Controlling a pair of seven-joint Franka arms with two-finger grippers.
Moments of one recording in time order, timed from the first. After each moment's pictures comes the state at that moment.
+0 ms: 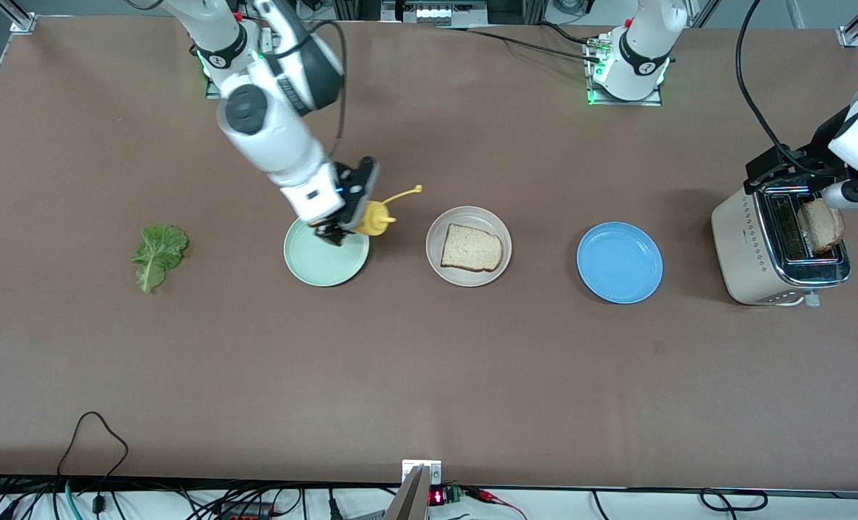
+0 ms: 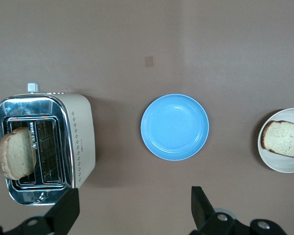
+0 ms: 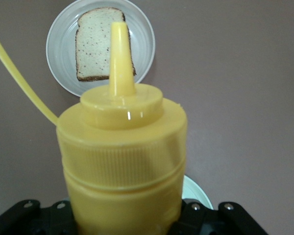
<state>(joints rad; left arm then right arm) 0.01 0.00 -0.02 -1.64 0.00 1.61 -0.04 0.46 0.30 0.19 -1.92 0.07 2.38 -0.68</state>
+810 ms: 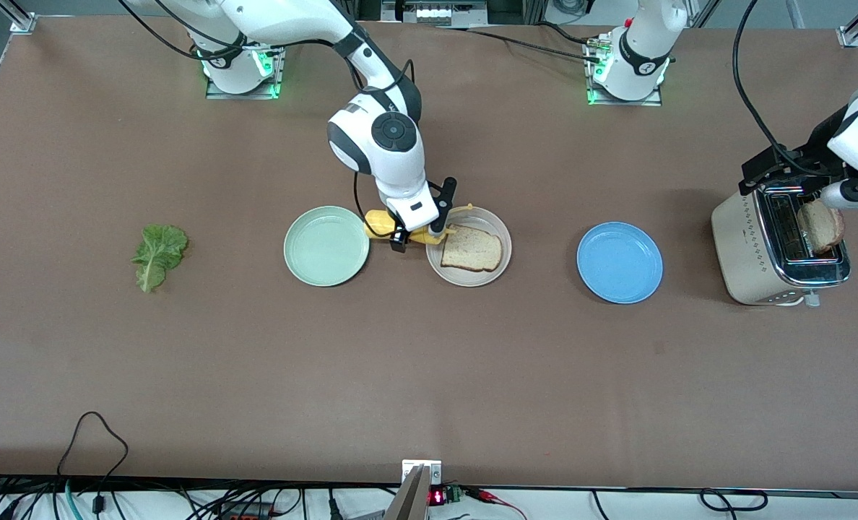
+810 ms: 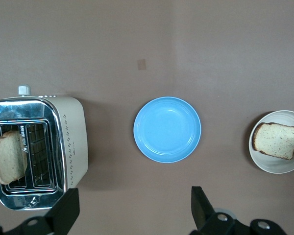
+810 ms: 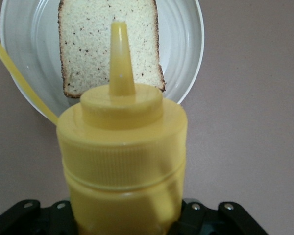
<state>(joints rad) 0.01 0.00 -0.02 -1.64 -0.03 1.62 -0.04 0.73 0.61 0.06 -1.71 -0.15 2.38 -0.42</state>
